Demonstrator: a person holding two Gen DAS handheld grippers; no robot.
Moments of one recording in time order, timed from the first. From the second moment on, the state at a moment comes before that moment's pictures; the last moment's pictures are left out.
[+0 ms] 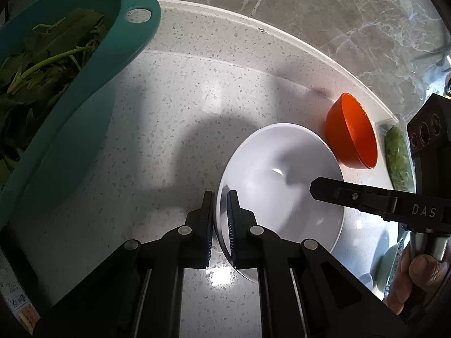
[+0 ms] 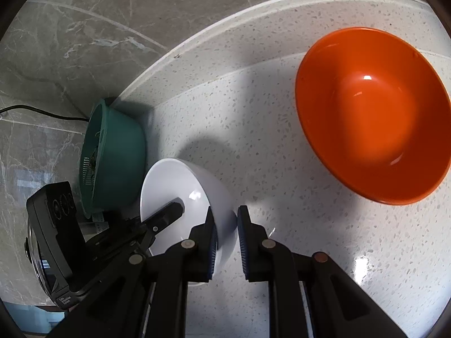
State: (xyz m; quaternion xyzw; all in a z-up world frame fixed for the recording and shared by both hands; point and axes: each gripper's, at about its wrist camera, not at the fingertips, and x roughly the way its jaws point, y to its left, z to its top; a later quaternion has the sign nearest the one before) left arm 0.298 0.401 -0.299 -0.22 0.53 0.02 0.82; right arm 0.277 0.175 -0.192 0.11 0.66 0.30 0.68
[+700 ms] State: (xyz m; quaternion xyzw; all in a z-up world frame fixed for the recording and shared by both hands) left arm 0.280 0.360 -0.235 -0.18 0.52 -0.01 0.84; right arm 0.257 0.133 -0.142 0.14 0.63 0.29 0.71
